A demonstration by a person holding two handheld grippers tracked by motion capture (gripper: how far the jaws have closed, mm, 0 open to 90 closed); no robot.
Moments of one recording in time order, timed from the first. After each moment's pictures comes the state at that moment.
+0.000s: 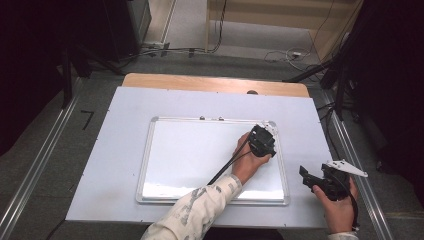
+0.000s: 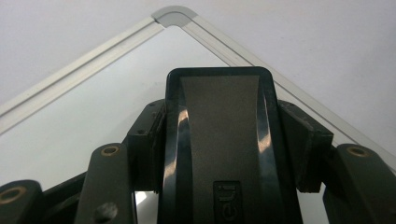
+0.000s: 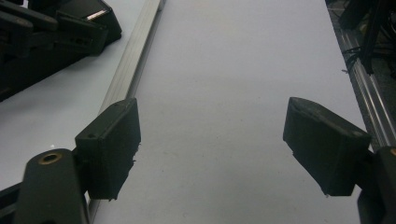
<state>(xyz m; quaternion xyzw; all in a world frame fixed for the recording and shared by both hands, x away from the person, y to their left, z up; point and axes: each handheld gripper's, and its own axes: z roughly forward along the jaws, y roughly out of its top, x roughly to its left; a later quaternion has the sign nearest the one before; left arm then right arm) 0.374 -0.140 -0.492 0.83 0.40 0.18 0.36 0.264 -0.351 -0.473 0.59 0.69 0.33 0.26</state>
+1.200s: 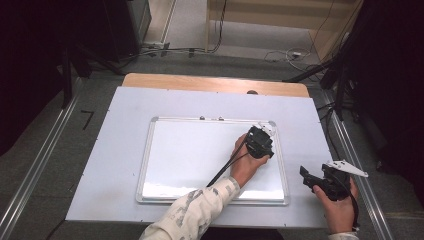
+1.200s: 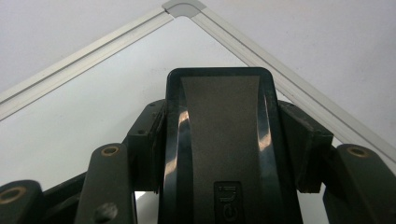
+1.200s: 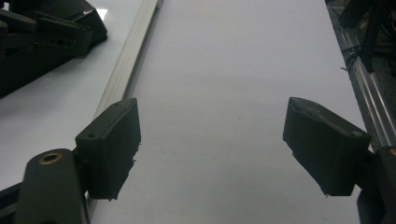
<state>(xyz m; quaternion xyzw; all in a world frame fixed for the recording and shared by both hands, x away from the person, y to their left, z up) 0.371 -0.130 -0.482 0.81 0.41 0.19 0.37 0.264 -0.353 -0.474 0.59 0.69 0.33 0.26</state>
